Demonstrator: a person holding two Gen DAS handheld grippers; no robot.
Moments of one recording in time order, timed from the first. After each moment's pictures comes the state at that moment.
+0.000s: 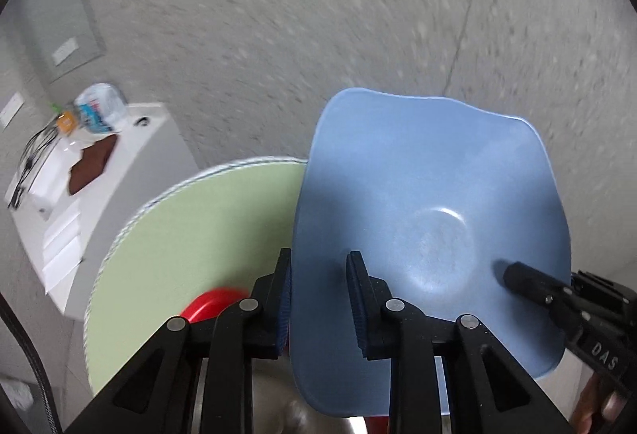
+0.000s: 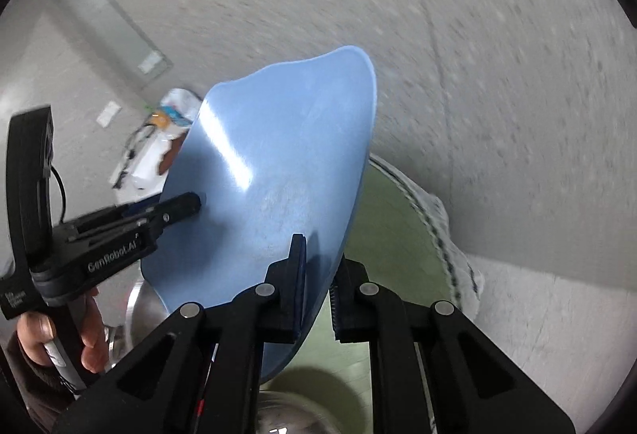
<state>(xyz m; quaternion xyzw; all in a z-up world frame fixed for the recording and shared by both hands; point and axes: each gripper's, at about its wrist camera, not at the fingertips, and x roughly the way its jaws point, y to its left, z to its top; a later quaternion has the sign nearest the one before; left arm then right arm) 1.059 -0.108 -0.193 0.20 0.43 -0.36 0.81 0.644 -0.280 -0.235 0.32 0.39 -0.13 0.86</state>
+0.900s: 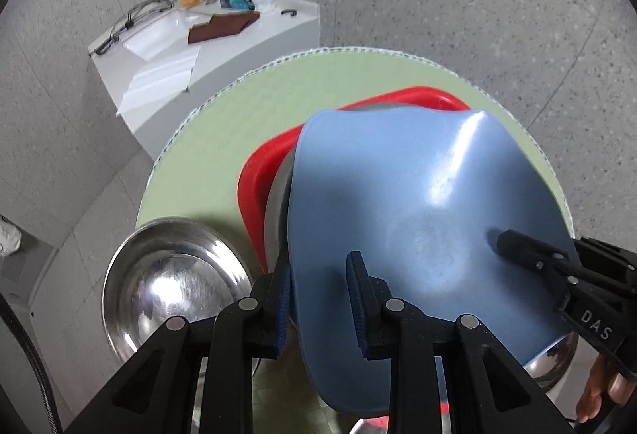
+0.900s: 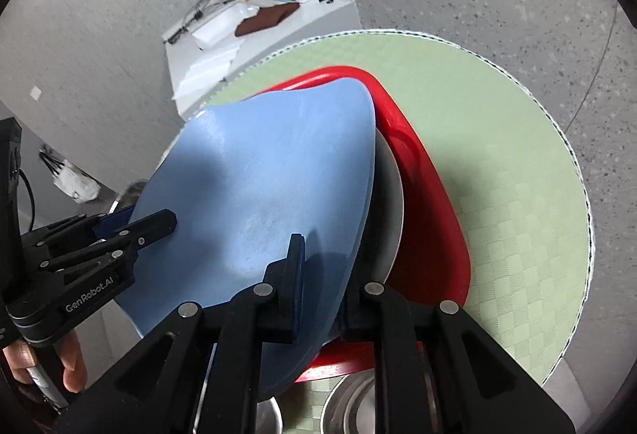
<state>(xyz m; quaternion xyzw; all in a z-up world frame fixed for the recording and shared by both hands) 1.010 0.091 -0.224 0.11 0.51 -0.18 0.83 0.701 -0.111 -0.286 0.16 0.51 0.02 0.84</state>
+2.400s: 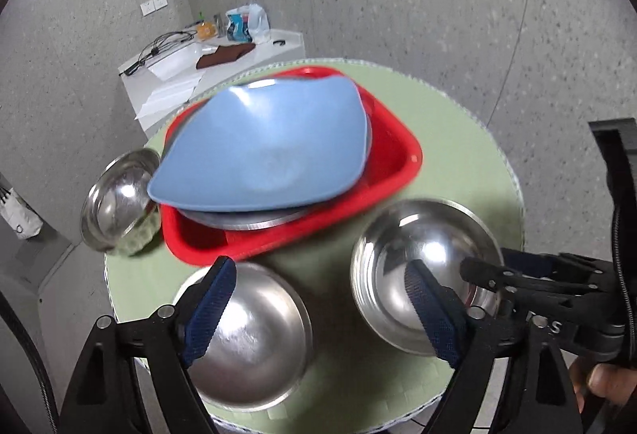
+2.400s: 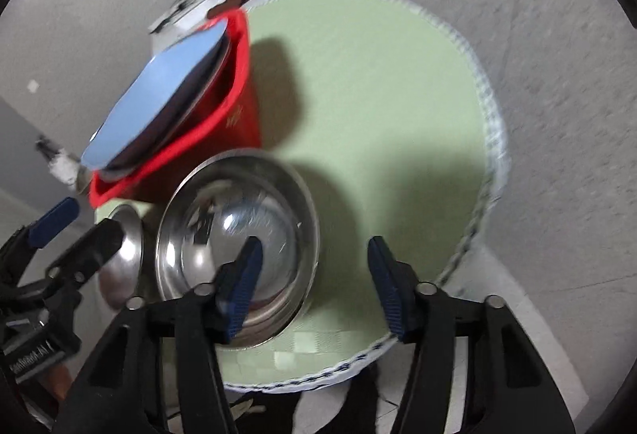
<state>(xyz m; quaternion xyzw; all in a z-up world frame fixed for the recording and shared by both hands) 0.802 0.009 -0.243 0.10 0.45 -0.13 0.88 0.573 -0.206 -0.319 0.18 0.53 0.03 0.82</state>
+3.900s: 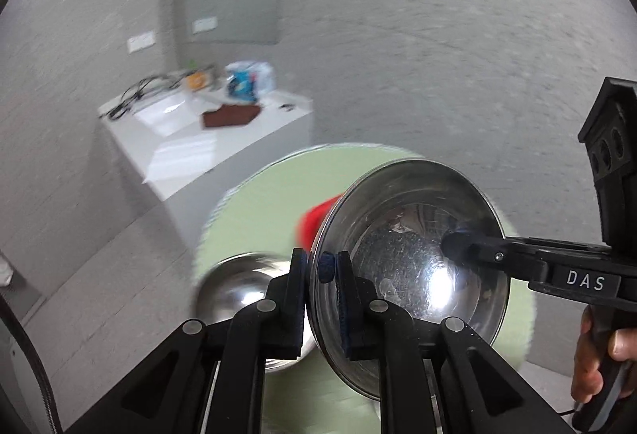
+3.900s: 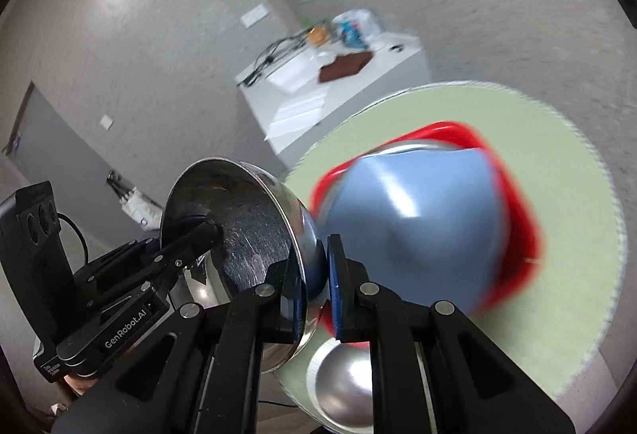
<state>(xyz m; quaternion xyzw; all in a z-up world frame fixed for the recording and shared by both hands) 0.952 0.260 -0.166 0.05 0.38 -0.23 0.89 0.663 -0.032 -0.195 0.23 0.42 0.12 0.87</state>
